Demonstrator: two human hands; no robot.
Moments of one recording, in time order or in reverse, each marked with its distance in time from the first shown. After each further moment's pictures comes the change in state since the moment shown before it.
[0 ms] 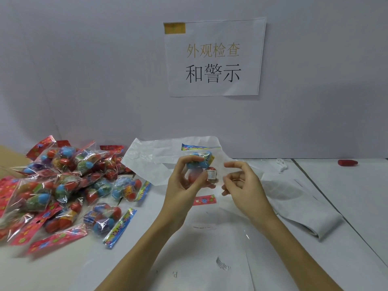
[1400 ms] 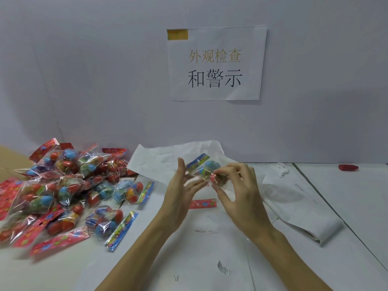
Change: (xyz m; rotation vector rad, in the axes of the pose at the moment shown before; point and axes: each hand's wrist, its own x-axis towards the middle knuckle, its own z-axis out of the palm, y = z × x) left_hand 0.012 -0.002 -0.007 -0.196 0.122 -0.352; right_hand -0.003 0.014 0.006 -0.556 0.149 -0.674
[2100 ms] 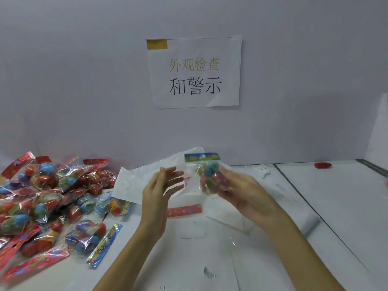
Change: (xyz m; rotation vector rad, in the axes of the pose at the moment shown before) left_hand 0.007 -0.003 -0.011 0.093 0.089 0.278; right_hand 0.030 0.011 -0.052 1.335 -0.244 0.872
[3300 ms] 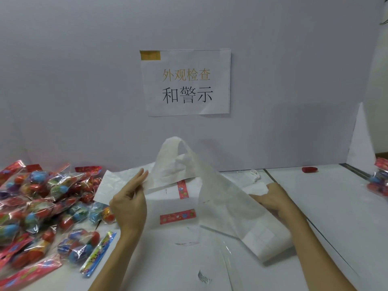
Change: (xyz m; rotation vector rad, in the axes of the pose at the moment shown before) left_hand 0.015 -0.004 -0.039 0.553 0.342 0.485; right_hand 0.010 -0.015 -0.118 -1.085 0.647 0.253
